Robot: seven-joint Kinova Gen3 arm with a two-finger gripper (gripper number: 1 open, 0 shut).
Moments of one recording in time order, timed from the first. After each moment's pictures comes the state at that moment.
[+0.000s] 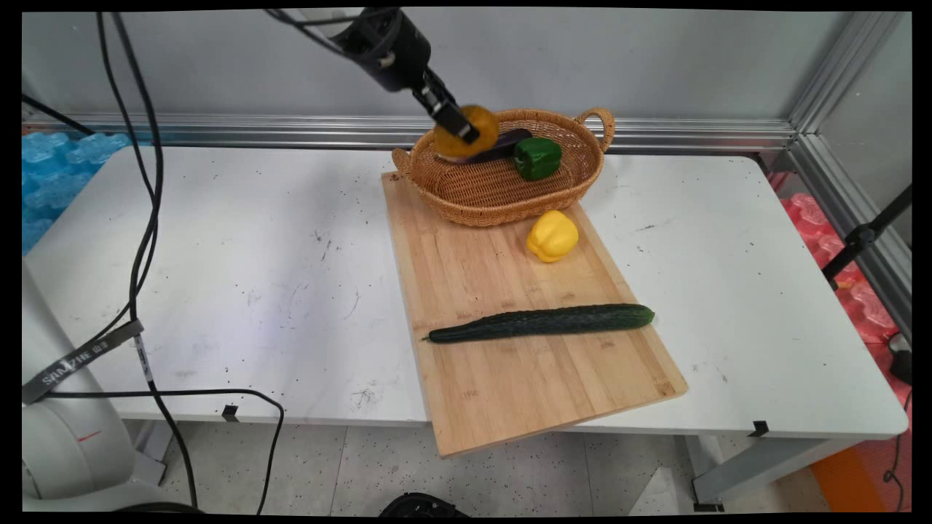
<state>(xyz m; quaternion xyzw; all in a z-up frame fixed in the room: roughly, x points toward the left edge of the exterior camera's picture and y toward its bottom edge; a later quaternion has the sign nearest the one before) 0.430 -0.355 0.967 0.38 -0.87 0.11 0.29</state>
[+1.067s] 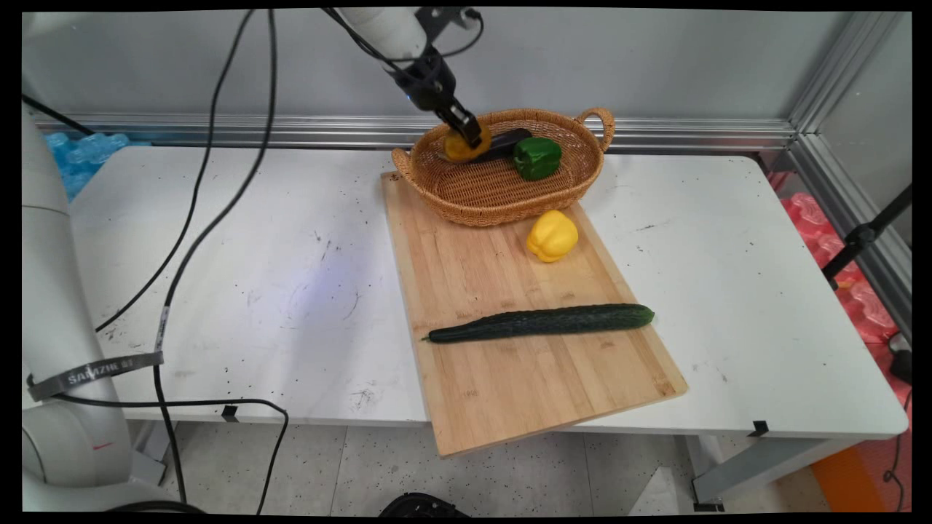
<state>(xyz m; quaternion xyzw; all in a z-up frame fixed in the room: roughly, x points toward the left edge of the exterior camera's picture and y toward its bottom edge) 0.436 -0.477 0.868 0.48 -0.84 0.12 0.23</state>
